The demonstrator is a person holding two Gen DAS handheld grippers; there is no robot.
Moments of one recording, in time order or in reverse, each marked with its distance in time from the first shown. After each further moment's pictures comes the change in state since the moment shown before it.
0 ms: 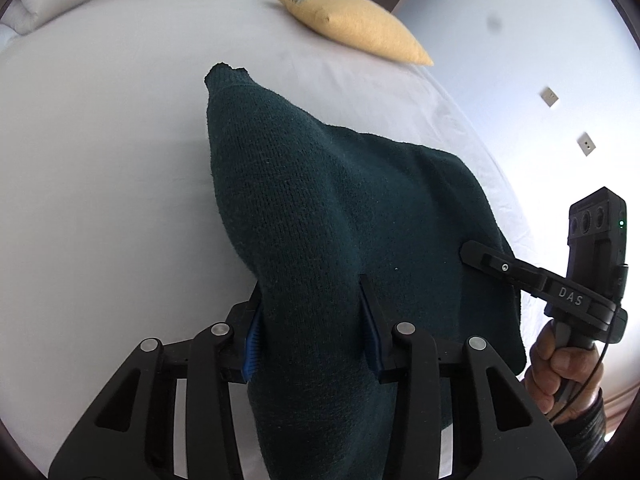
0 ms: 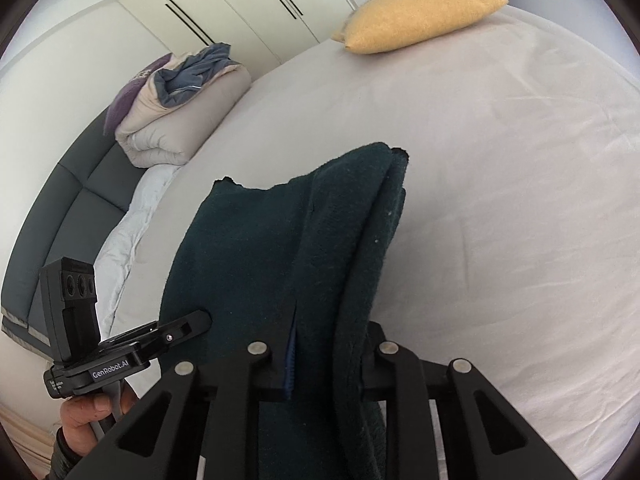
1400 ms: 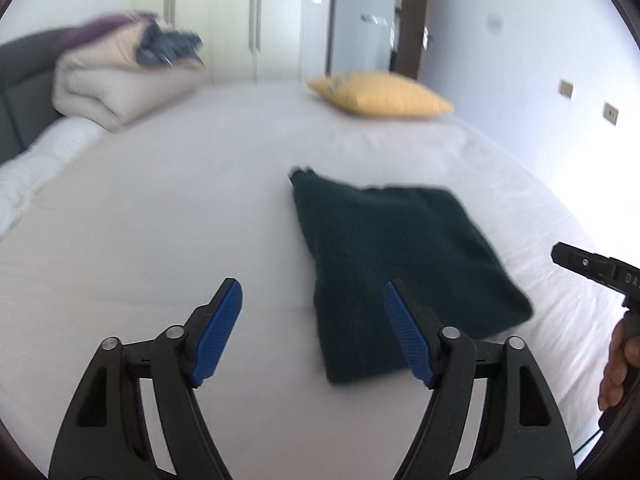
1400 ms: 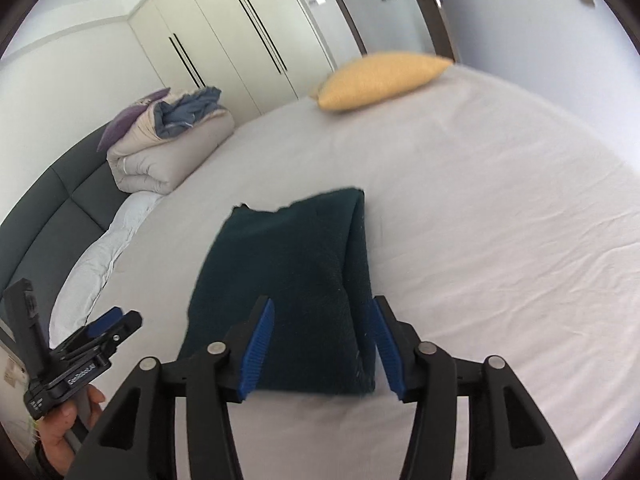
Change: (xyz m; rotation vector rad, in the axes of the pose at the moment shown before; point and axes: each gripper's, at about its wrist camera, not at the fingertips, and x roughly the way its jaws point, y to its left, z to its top) left arm -0.120 -0.054 -0.123 0.152 -0.411 0.364; right arm -0.133 0.012 -0.110 -0.080 -0.266 -0.153
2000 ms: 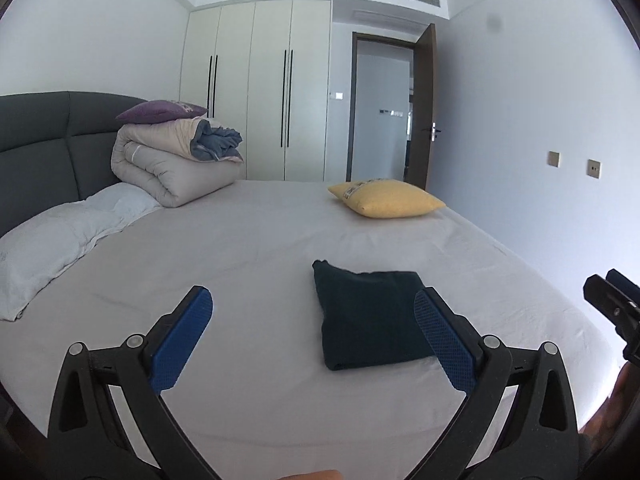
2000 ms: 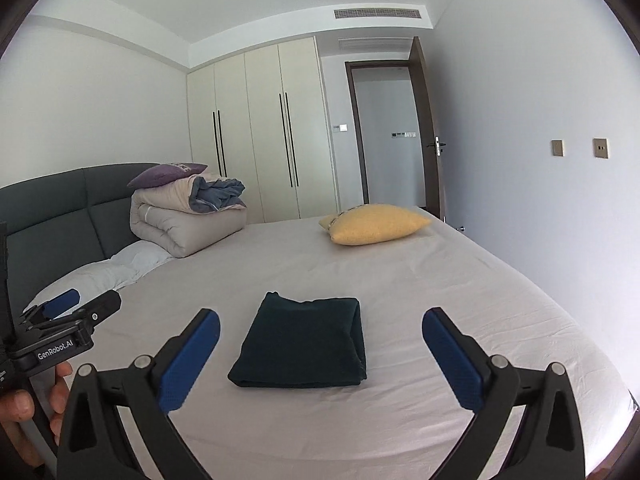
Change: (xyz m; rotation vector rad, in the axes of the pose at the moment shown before) left arm -0.238 -0.014 -0.038 -0.036 -0.304 0.080; right arm -0.229 0.101 -0.074 -0.230 -0.444 -0.130
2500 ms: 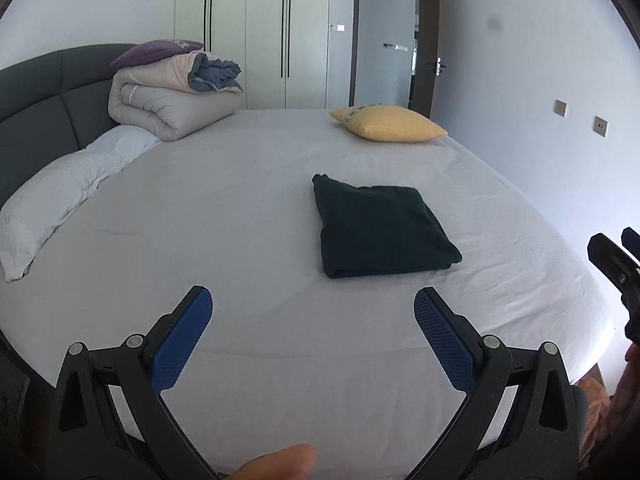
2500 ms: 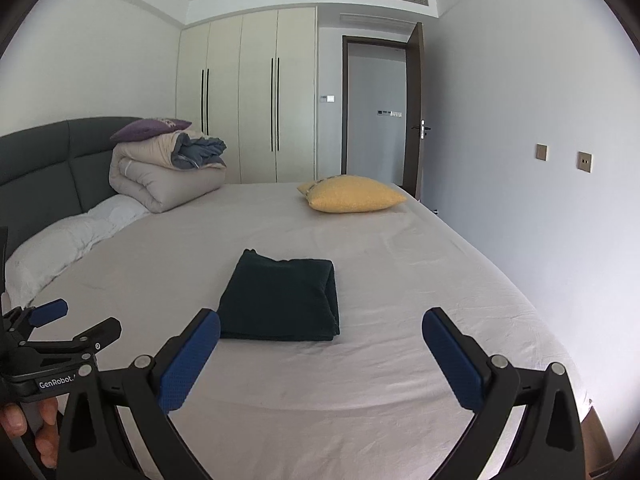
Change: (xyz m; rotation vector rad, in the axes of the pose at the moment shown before) left arm -0.014 -0.008 -0.058 0.000 0.265 0.011; right arm -0.011 0.024 -0.015 -0.107 0.150 -0.120
